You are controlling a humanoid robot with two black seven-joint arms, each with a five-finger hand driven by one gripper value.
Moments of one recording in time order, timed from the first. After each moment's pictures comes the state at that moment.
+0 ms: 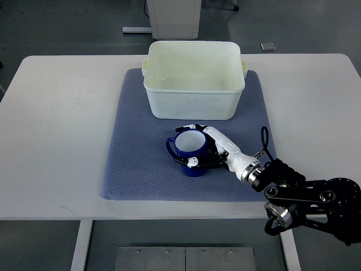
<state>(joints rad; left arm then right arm) -0.01 0.00 -0.10 -0.20 0.08 0.10 -0.12 0.93 -0.32 -0.13 1.40 -0.33 -0.48 0.44</state>
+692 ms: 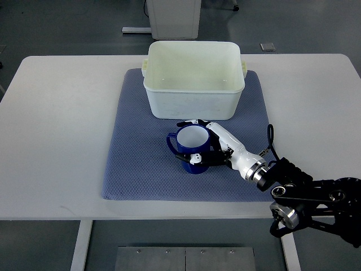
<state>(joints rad) -0.01 0.00 -0.10 -0.20 0.08 0.10 -0.12 0.93 -0.37 -0.13 1.47 -0.30 -0.48 0.50</state>
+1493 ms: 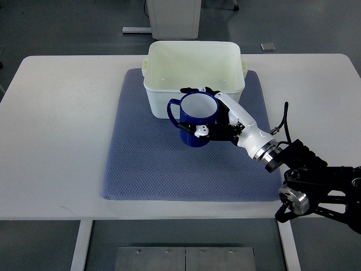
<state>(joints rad) -0.01 0.00 -0.10 -0.20 0.08 0.10 -0.12 0.96 -0.45 0.02 1.59 -0.30 -0.46 0.55</state>
